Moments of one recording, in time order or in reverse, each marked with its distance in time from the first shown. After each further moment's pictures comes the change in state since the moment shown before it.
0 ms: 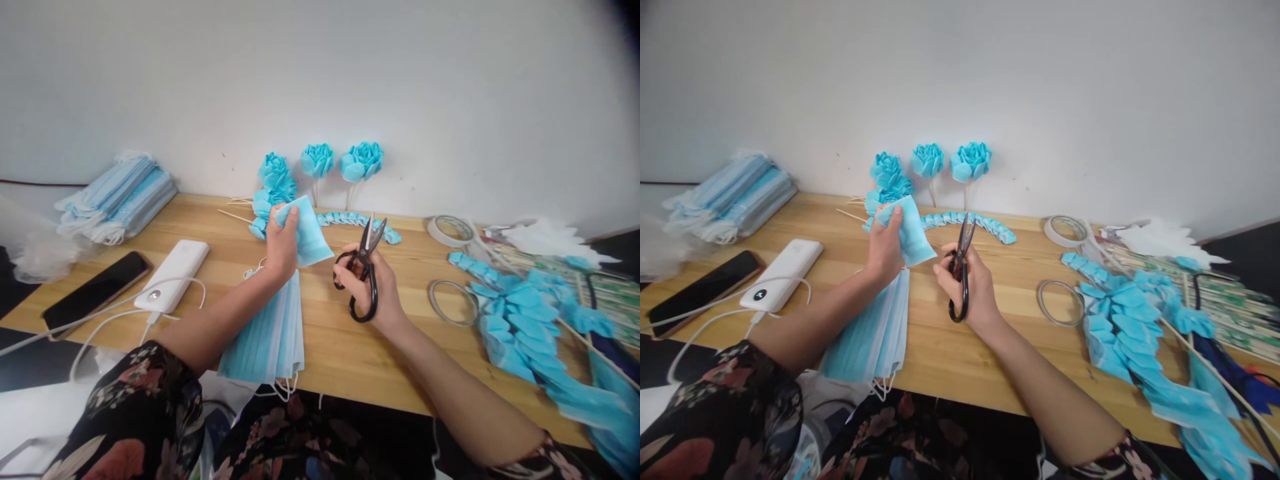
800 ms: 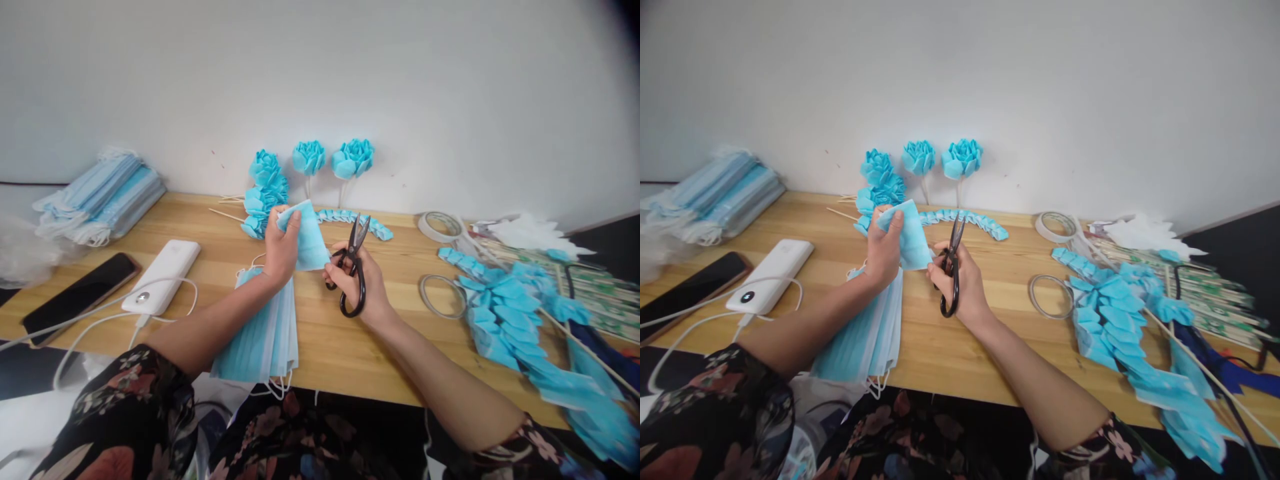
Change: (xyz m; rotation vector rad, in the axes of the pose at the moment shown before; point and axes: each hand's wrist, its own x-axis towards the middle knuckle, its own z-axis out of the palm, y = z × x) left_hand -0.012 -0.005 0.001 0.102 -0.087 0.124; right_hand 0.002 0.008 0.003 0.110 -0.014 0.089
